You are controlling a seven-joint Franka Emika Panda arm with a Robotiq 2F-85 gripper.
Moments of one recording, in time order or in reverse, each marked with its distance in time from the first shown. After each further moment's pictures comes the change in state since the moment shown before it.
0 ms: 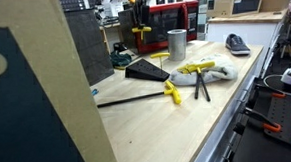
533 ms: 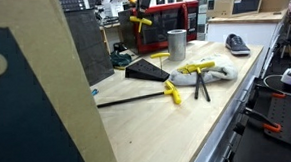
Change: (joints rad) arm -0.021 -0.121 -0.026 -0.093 0.422 -0.058 -0.159
